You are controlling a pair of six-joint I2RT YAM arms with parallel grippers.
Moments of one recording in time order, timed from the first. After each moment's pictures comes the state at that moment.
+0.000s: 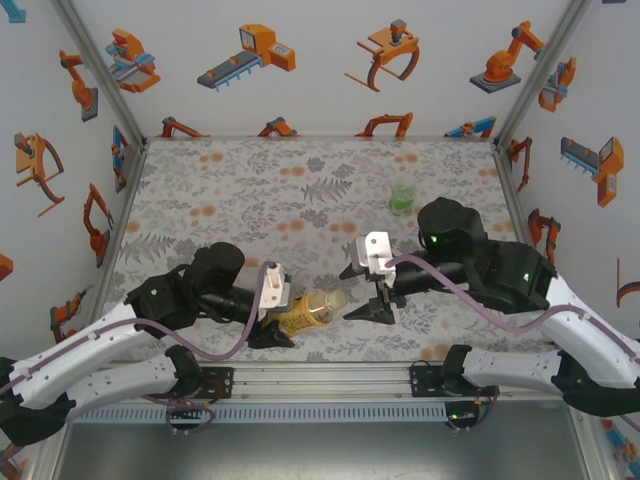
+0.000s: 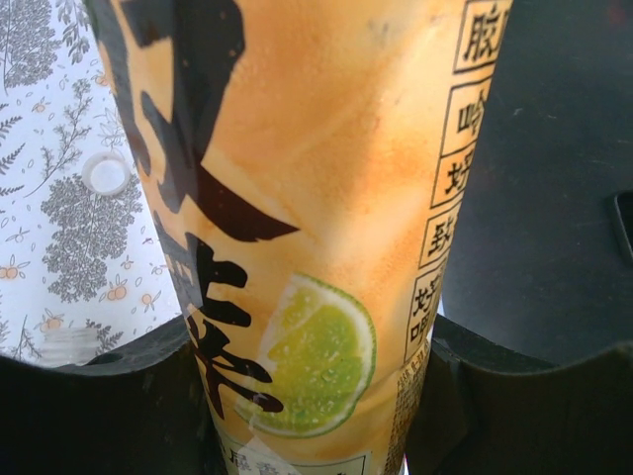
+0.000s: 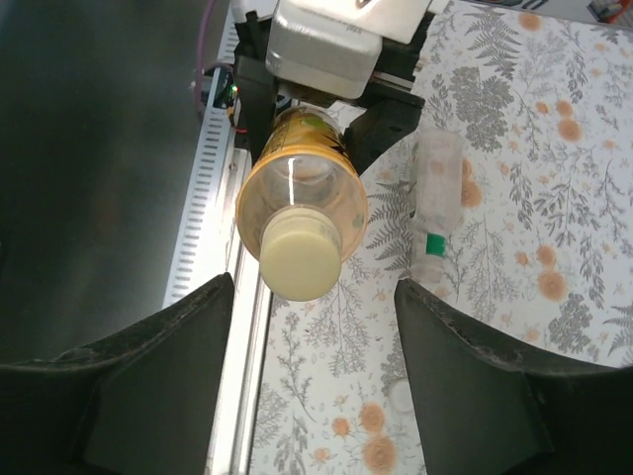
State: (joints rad) left arm -1.05 0.82 0.88 -0.64 0.63 0.30; right arm 1.07 1.02 1.47 -0.91 -0.55 -0.41
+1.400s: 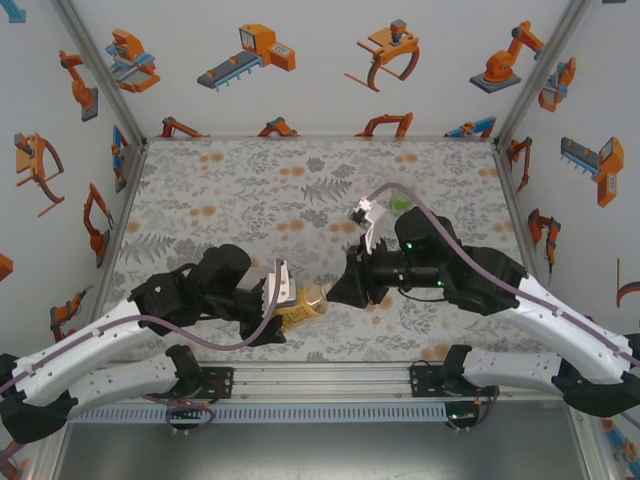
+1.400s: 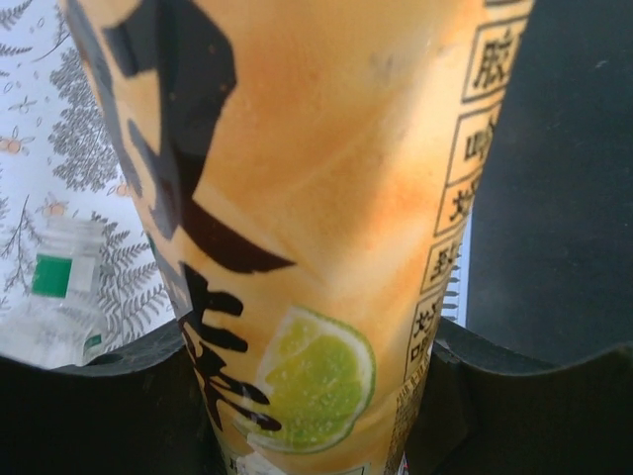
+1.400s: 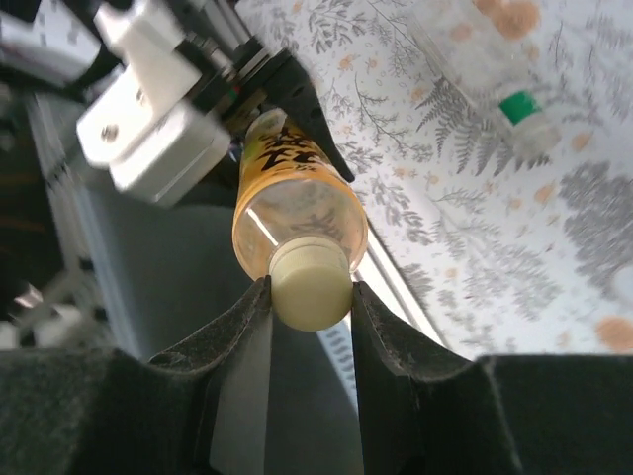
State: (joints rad) left arm -1.05 0.85 0.89 -0.78 0.43 0.26; right arm 1.07 1.02 1.30 -0.76 -0.24 0.55
